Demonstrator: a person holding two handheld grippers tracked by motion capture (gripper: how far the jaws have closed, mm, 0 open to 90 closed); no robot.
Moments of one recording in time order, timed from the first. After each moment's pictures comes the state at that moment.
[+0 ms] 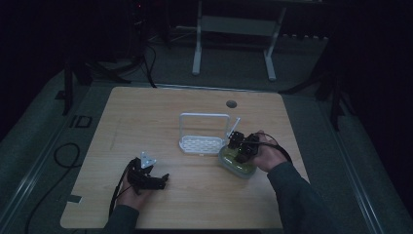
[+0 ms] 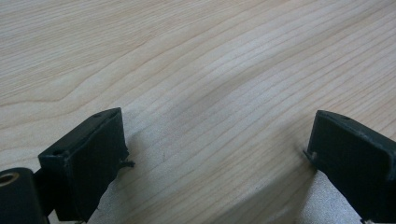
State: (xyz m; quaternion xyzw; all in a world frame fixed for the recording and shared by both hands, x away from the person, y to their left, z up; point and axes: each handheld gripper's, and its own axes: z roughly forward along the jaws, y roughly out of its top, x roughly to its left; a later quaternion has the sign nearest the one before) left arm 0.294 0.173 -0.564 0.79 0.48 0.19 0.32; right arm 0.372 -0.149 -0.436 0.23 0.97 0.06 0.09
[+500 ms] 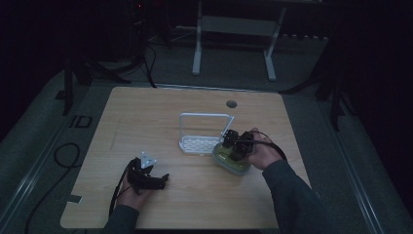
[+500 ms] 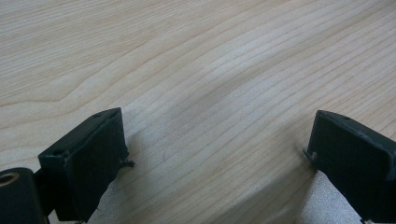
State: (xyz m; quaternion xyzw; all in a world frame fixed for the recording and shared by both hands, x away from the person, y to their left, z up) left arm 0.294 0.173 -0.564 0.79 0.48 0.19 0.32; right arm 0.373 -0.133 -0.431 0.21 0.97 0.07 0.10
